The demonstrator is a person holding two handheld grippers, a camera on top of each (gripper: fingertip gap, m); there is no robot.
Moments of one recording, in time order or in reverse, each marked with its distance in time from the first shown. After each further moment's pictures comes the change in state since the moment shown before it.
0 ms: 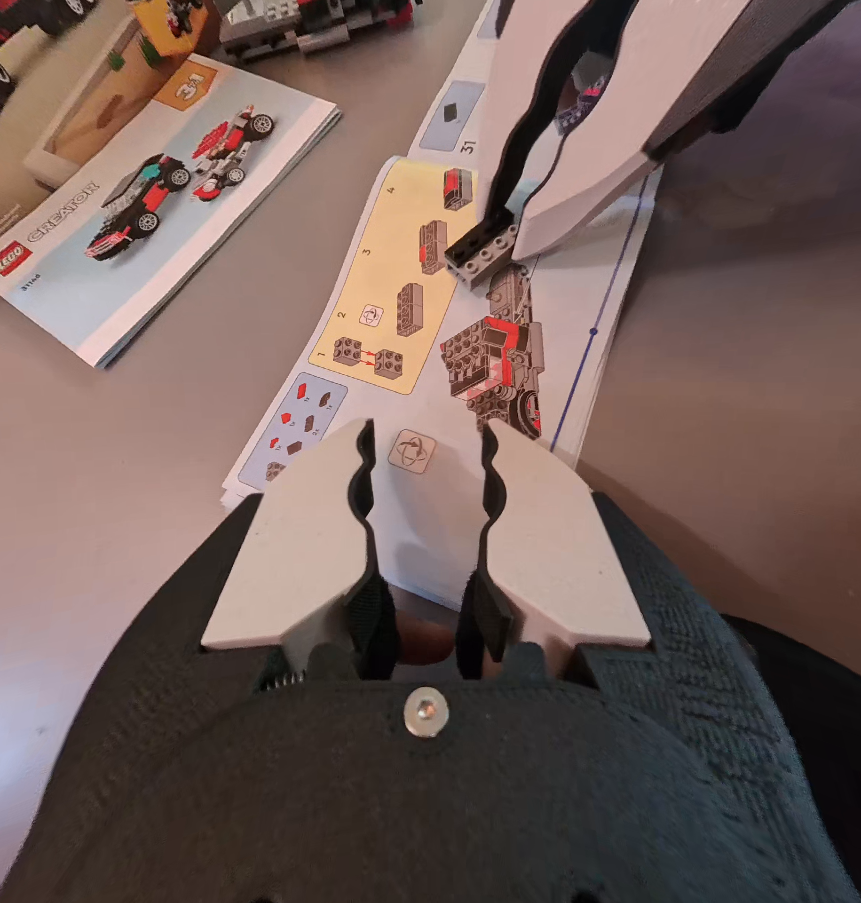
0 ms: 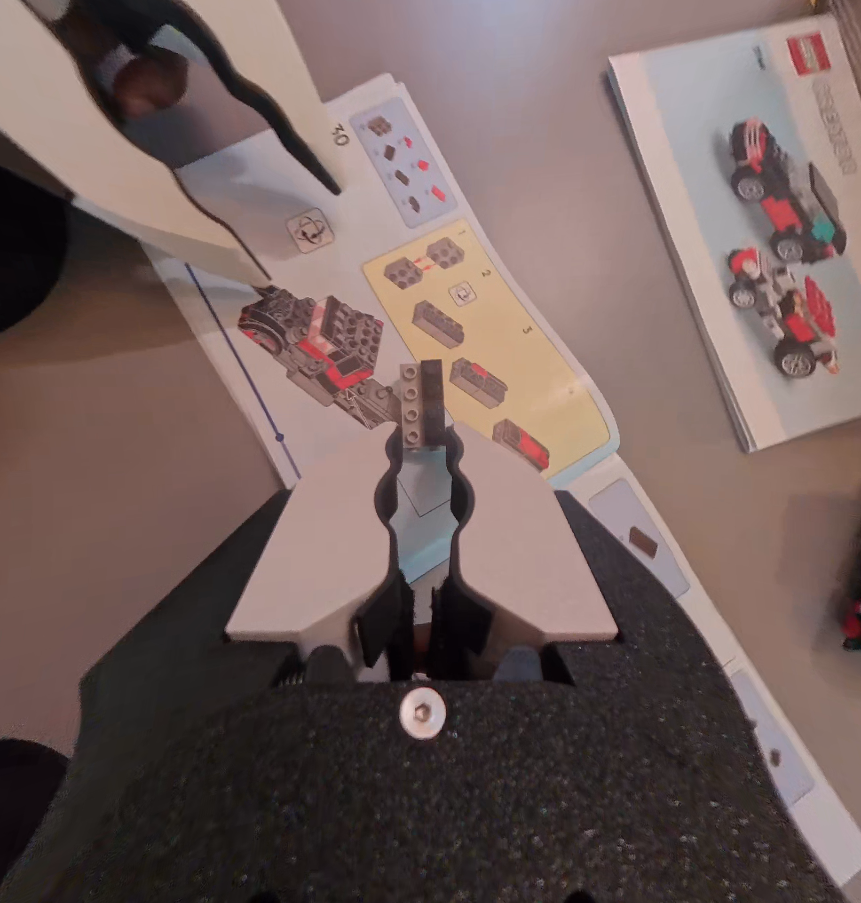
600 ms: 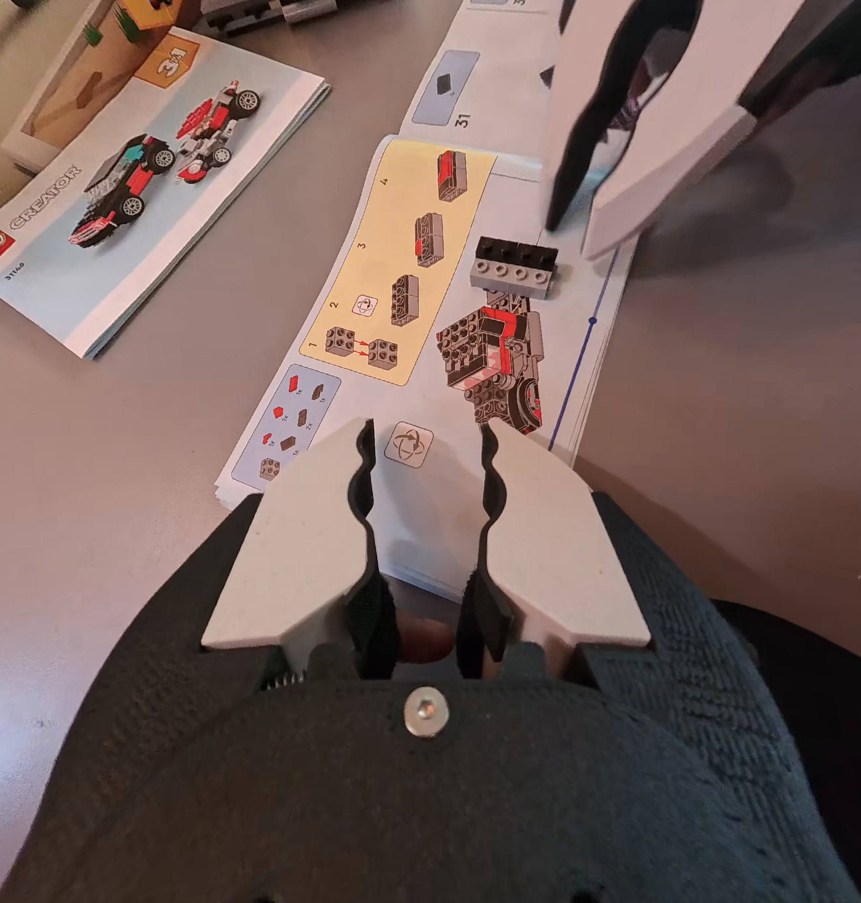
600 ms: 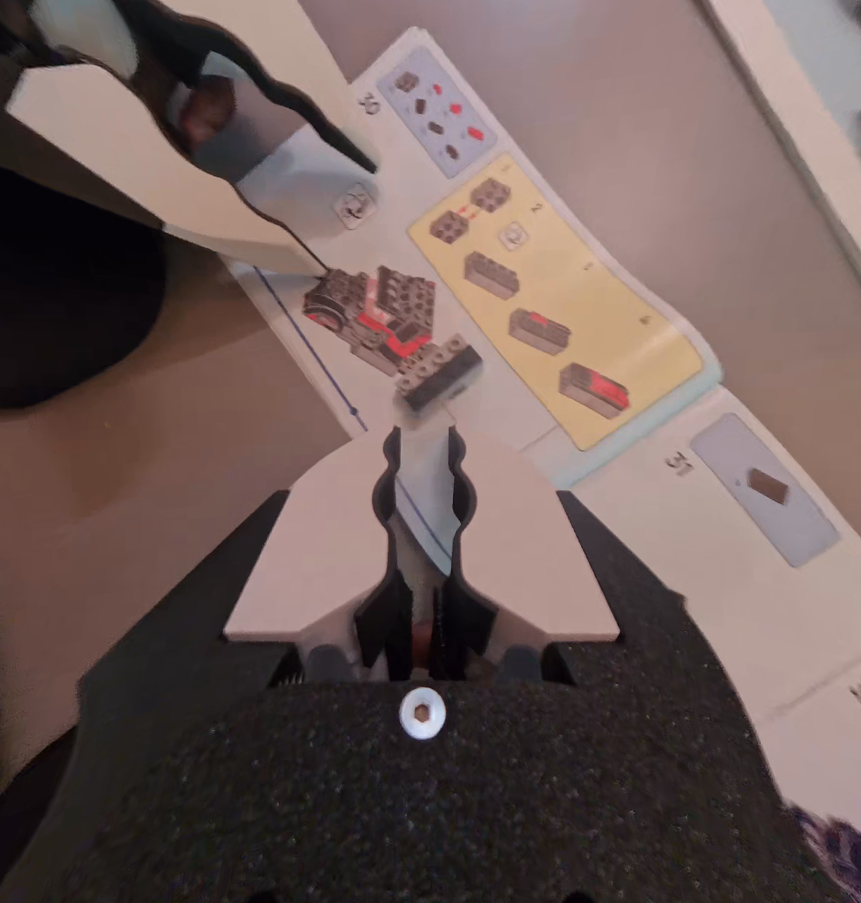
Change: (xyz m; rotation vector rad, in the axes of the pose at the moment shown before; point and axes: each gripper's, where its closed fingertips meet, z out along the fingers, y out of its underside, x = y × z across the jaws) left arm 0.002 0.006 0.001 -0.026 0.010 0.012; right arm -0.028 0.011 -0.008 -0.030 -0.135 0.208
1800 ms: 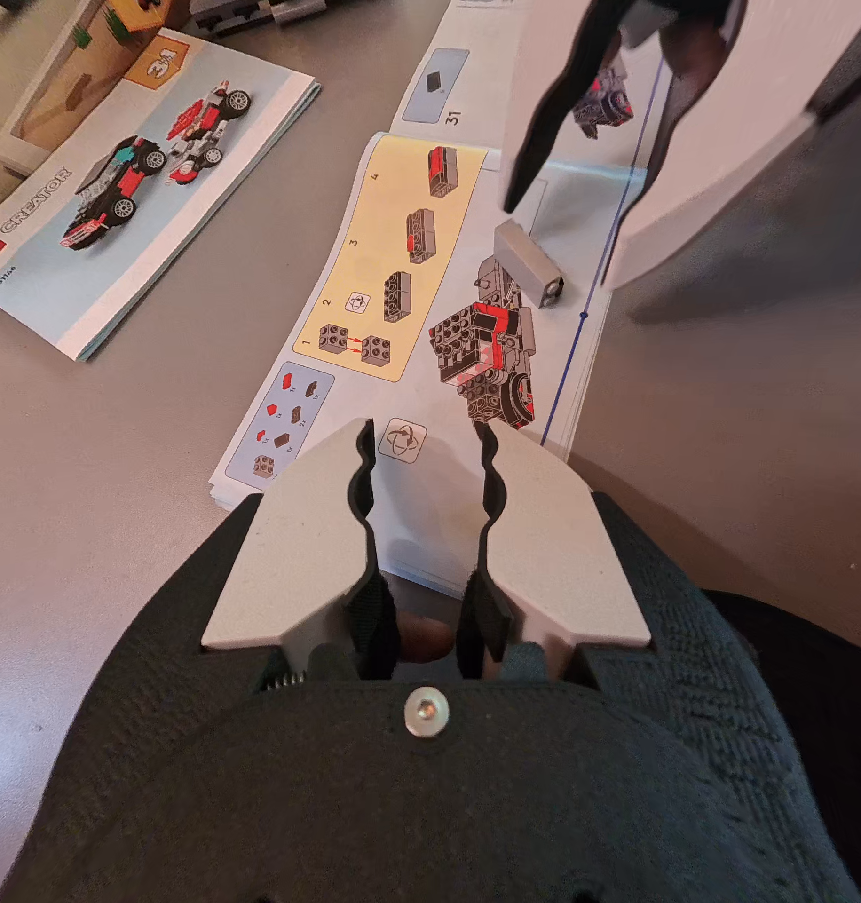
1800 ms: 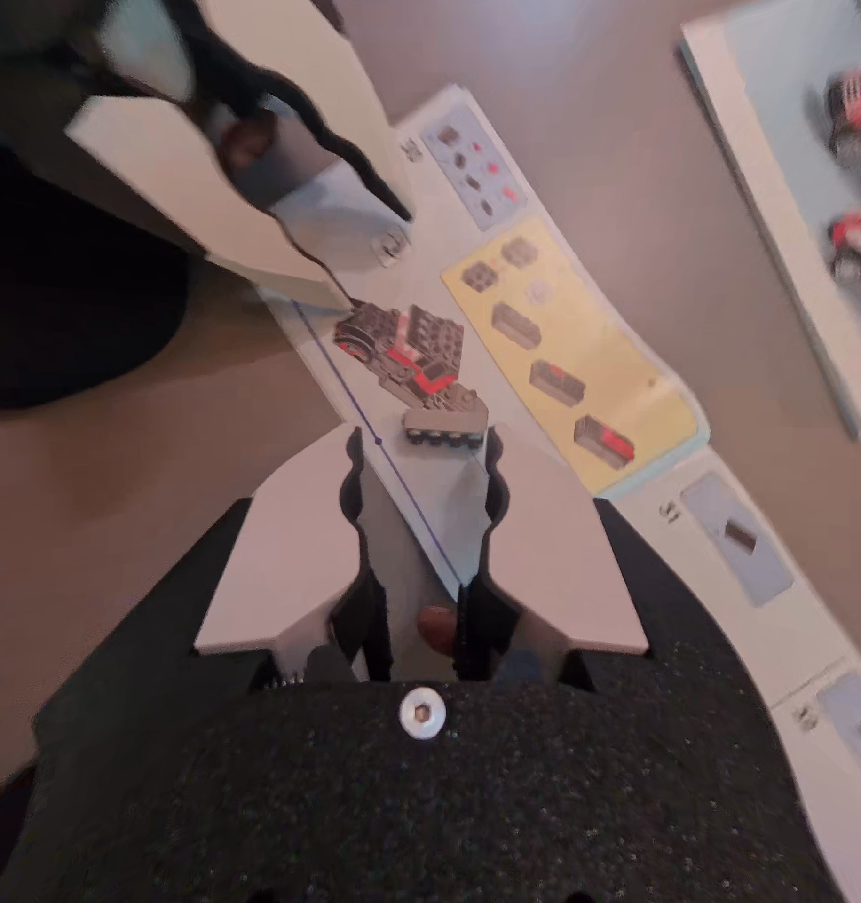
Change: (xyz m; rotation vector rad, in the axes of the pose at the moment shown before) left arm 0.002 0.001 0.000 -0.001 0.013 0.011; right arm -0.011 -0.016 -0.001 0.015 0.050 -0.117
